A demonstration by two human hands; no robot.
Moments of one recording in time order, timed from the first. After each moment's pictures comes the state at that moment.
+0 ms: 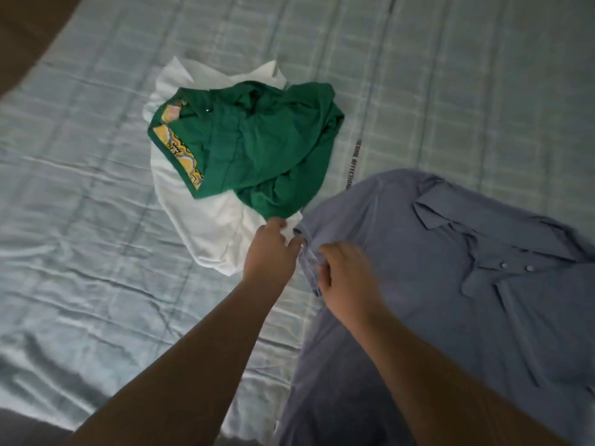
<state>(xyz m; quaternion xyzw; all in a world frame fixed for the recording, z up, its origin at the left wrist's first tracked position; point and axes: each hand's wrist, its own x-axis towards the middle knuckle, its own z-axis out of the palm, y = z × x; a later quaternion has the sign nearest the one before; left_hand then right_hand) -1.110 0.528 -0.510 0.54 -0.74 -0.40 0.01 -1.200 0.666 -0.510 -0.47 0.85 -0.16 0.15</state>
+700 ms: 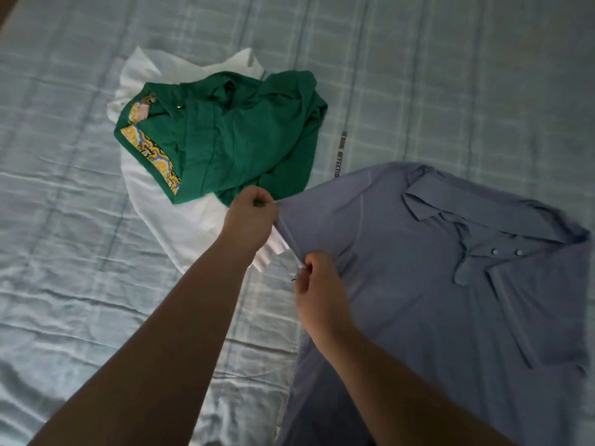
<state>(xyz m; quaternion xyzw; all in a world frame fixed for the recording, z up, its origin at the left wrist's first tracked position) -1.138 0.479 -0.475 0.55 -0.61 -0.57 0.06 -1.152 0.648 -0.509 -0.22 0.88 -0.30 0.29</state>
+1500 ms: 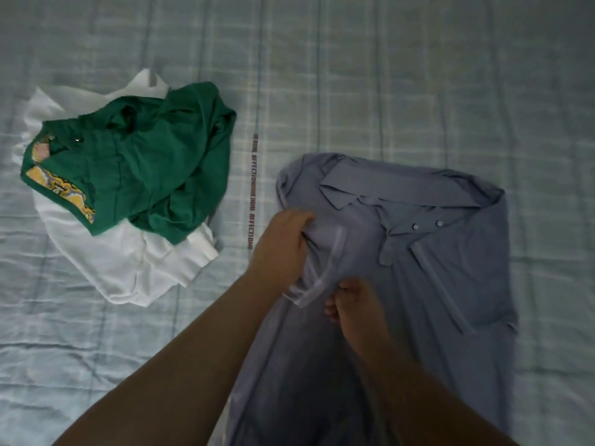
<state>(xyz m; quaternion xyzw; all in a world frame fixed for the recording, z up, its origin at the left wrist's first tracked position) -1.228 0.624 -0.503 0.21 -0.89 -0.39 0.03 -1.243 0.797 -0.509 0.16 0.77 -0.47 0.39</state>
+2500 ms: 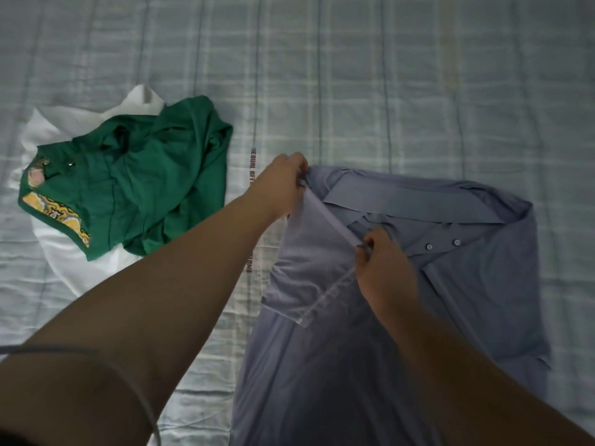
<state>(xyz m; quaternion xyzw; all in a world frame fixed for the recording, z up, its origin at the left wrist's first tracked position) -1.355 0.533 -0.512 0.25 -0.91 -0.31 -0.12 -1.353 0.768 -0.514 -0.13 0.93 -0.22 0.25</state>
